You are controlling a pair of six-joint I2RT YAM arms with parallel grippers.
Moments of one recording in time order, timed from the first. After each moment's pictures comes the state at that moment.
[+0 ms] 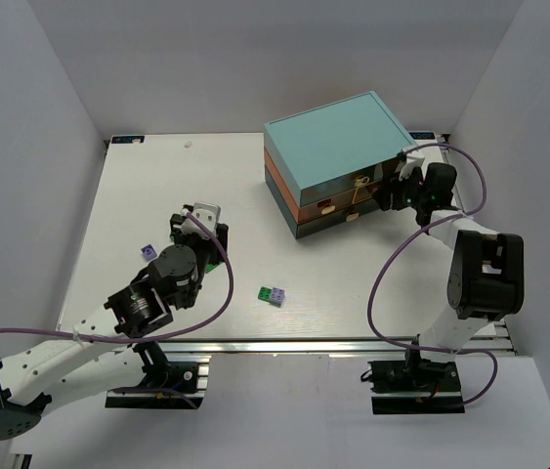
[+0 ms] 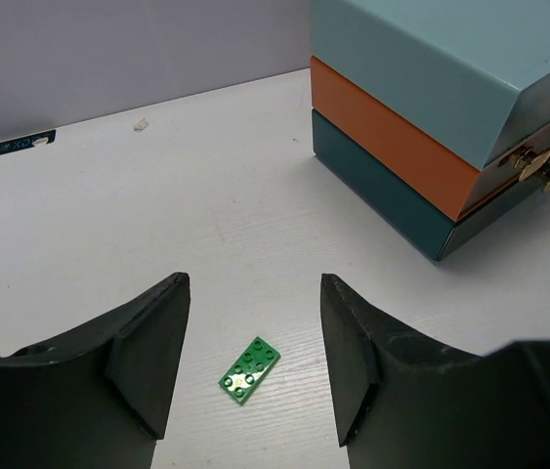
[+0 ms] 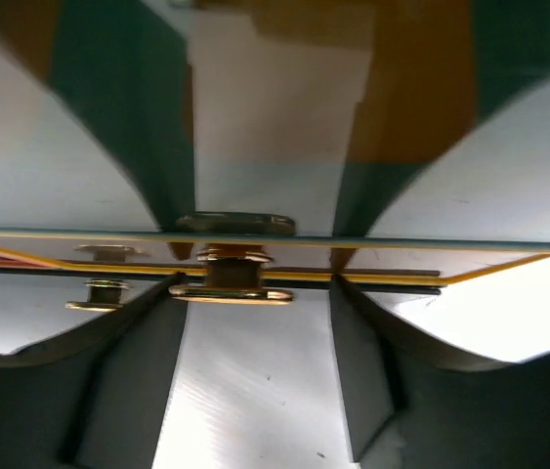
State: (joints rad) left arm -0.99 0.76 0.76 -0.11 -0.80 0.03; right arm -0.06 1.69 0.97 0.24 -0.52 -0.19
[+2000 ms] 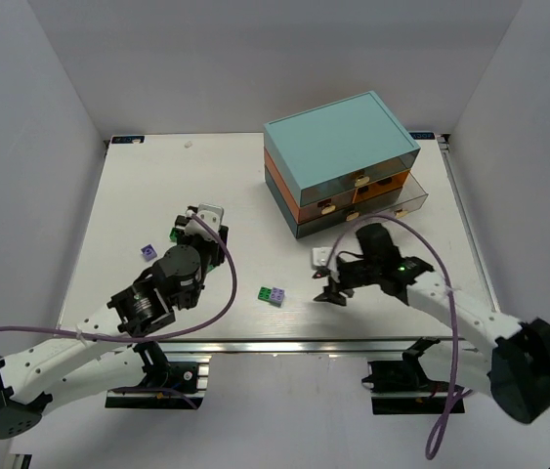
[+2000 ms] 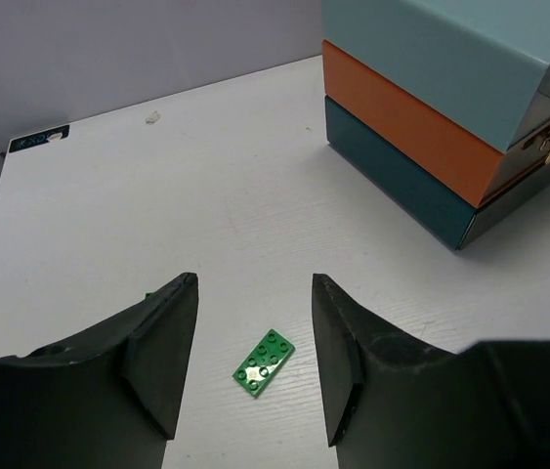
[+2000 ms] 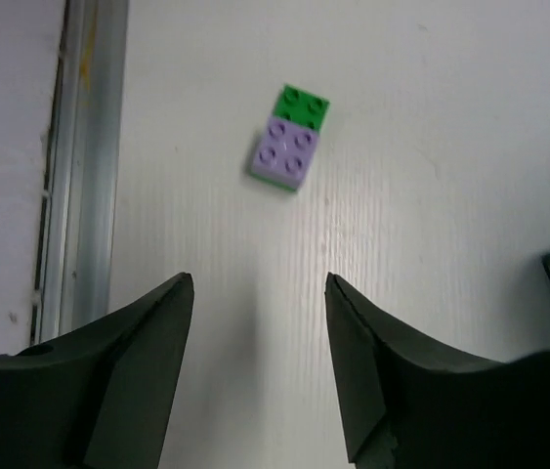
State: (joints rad) left arm -0.99 0.78 0.75 -0.12 -0.82 0.05; right arm 0.55 1.08 0.59 -0.30 -0.80 -0.79
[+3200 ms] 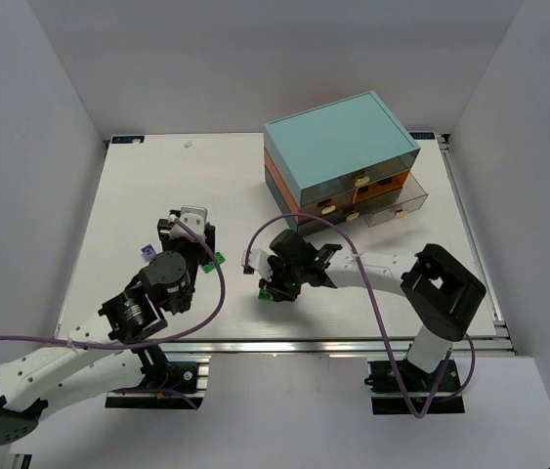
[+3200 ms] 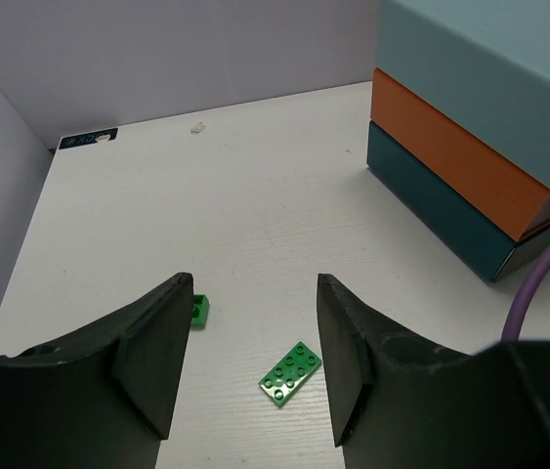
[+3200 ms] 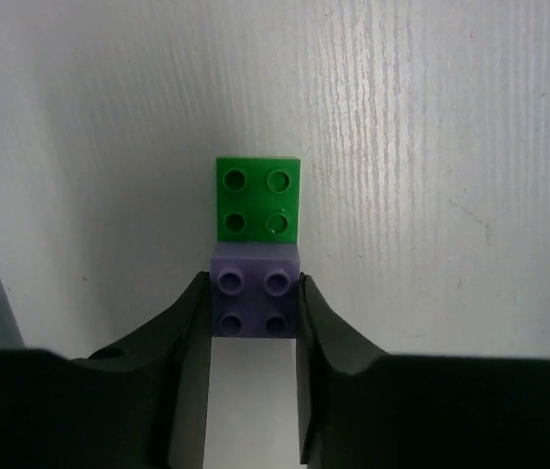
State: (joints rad) left arm -0.99 0.70 0.71 -0.07 -0.92 0.09; right arm 0.98 1.69 0.97 -0.25 -0.26 -0.43
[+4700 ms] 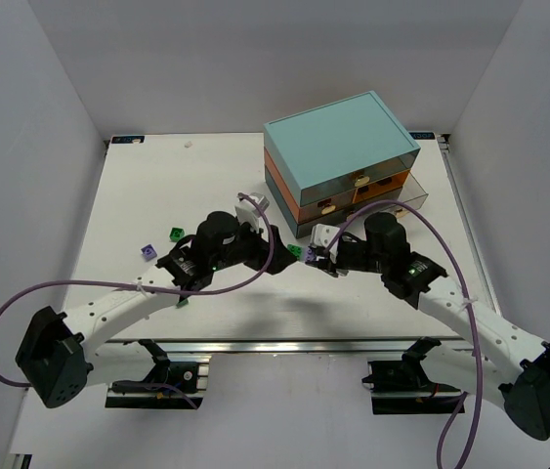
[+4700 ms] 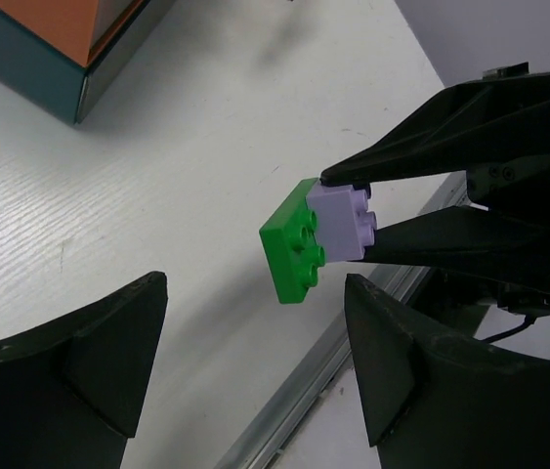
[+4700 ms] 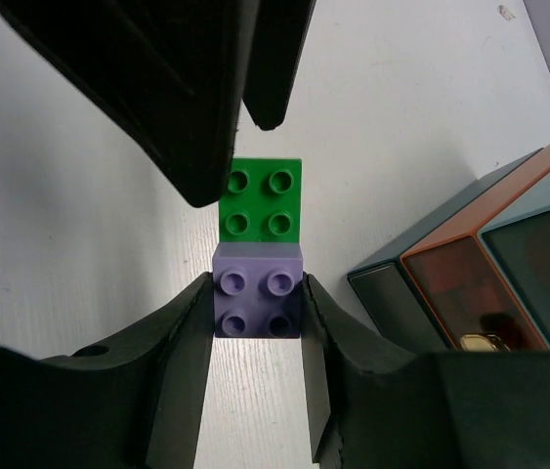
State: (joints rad) left arm -0.79 1.17 0.79 -0.02 0.19 -0.46; right arm 0.66 1.00 0.70 -0.13 -0.56 -0.63
